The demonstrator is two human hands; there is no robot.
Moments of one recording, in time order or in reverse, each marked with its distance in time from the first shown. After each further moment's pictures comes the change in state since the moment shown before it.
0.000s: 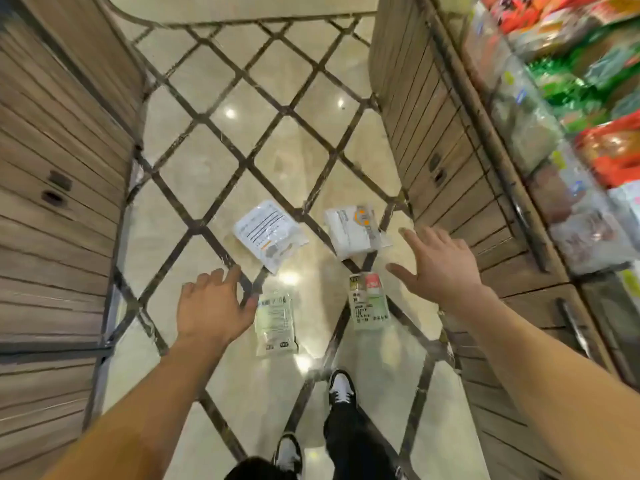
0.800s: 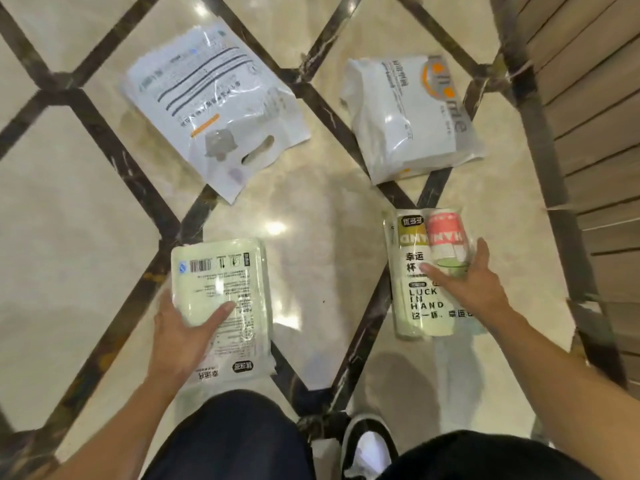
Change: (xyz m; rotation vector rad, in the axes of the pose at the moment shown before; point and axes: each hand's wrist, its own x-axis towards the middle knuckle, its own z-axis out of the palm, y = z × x) left_hand 0.222 -0.022 0.605 -1.101 -0.073 -0.518; right_hand 0.215 -0.016 0.601 0.776 -0.255 0.643
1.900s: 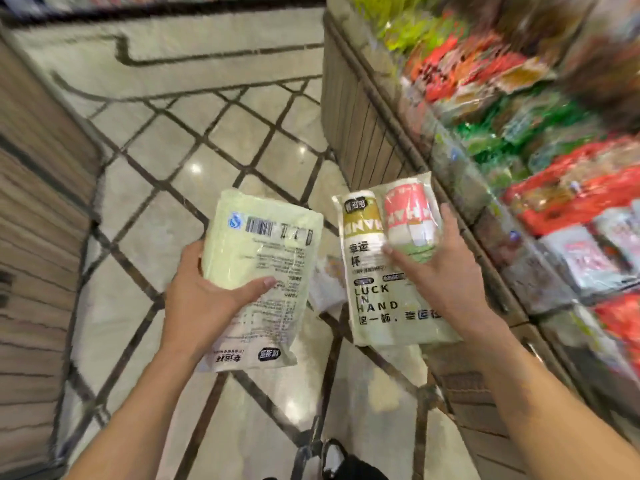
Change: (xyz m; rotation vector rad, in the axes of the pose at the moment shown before) left_hand -0.374 0.564 -0.292 -0.138 0.038 0.643; right_hand -0.438 -0.240 -0.528 0.277 0.476 -0.429
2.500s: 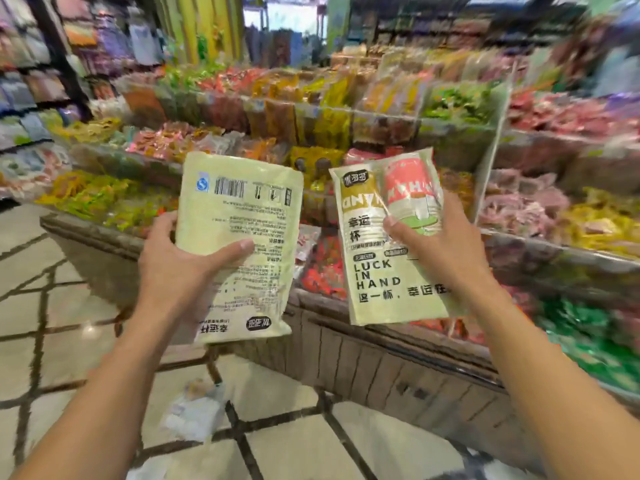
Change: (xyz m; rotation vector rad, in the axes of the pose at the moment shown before) left_hand -0.177 0.360 -0.025 -0.392 -0.718 0.509; right_hand -0.361 -0.090 -0.372 0.112 0.898 0.348
